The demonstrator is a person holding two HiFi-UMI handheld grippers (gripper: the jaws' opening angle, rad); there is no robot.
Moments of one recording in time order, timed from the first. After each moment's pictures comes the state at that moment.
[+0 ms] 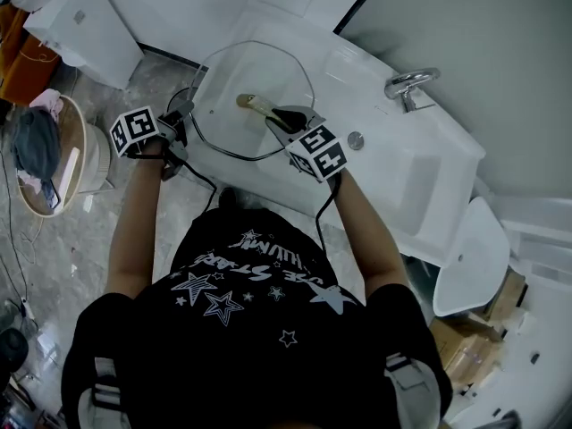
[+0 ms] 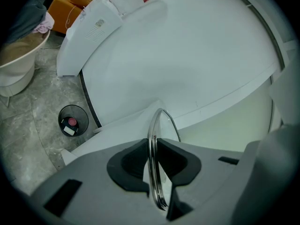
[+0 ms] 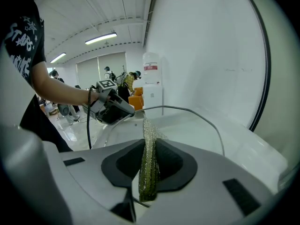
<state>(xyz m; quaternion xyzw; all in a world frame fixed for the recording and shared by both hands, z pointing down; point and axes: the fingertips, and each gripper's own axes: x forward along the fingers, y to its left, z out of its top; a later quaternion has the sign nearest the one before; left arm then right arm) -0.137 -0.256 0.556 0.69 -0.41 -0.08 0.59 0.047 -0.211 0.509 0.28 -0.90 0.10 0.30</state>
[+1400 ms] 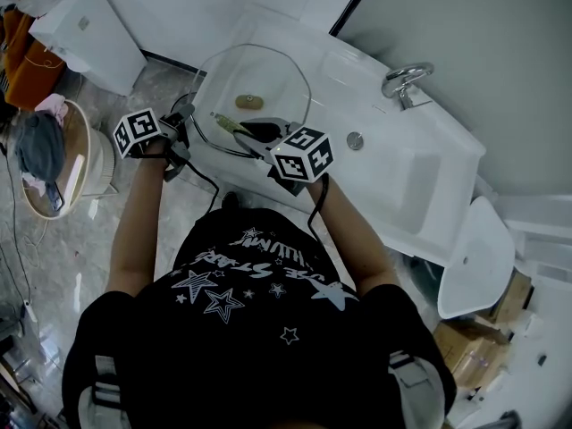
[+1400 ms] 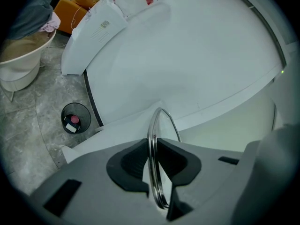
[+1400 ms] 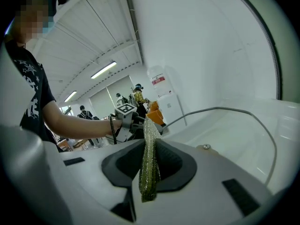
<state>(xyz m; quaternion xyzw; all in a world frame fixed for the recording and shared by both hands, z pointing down) -0.135 -0.247 0.557 0.67 -0.43 -0.08 0.60 -0.016 -0.165 0.476 0.19 -0.94 0.24 0.16</state>
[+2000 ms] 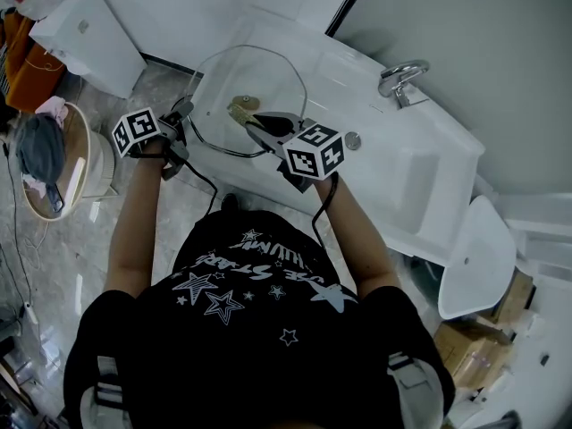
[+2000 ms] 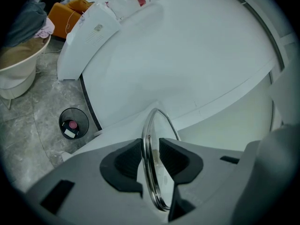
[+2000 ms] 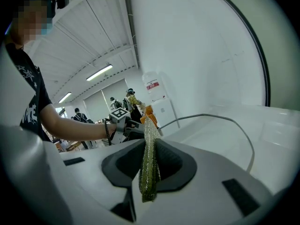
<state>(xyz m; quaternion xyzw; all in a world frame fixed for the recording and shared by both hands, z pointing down) -0.131 -0.250 0.547 0.69 -0.43 -0.08 0.58 0.018 -0.179 0.462 0.24 -0.93 0.23 0.15</state>
